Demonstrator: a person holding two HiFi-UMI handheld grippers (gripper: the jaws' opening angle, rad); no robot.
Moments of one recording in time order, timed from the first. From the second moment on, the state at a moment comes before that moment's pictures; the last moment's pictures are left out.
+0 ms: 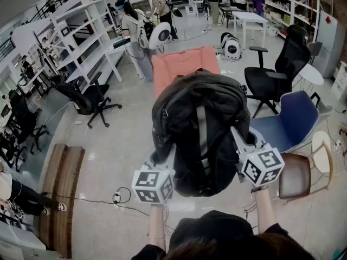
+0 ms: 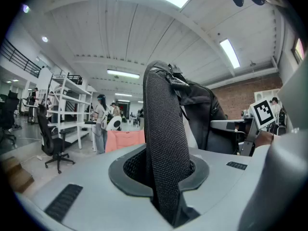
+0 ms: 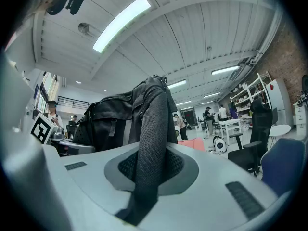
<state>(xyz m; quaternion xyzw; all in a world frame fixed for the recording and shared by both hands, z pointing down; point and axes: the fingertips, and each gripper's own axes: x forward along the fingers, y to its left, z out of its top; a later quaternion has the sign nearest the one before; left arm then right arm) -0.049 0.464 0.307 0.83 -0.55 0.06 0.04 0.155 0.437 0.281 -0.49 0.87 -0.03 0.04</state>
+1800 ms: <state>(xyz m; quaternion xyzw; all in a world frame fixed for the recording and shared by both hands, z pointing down) -0.101 0.178 0.353 0.84 -0.53 0.08 0.10 0.102 0.151 0.320 -0.51 0.85 -0.07 0.02</state>
